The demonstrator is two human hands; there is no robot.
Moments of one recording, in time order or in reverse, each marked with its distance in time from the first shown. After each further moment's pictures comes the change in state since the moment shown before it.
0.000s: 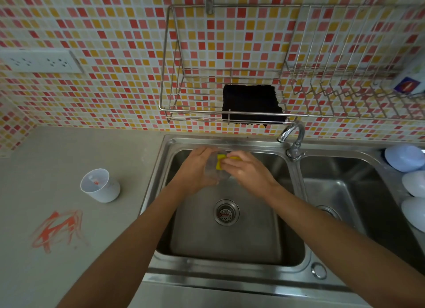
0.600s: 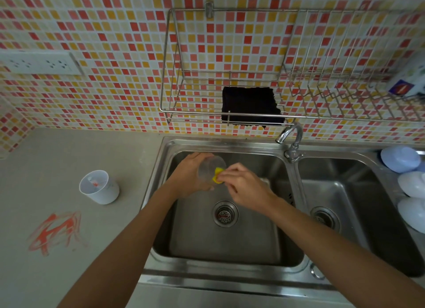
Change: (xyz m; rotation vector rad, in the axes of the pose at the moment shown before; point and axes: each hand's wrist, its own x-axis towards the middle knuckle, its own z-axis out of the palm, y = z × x) left_hand -0.009 -0.012 -0.007 -0.022 -0.079 -0.068; right_hand -0.015 -0.028 -0.005 0.177 -0.025 0.015
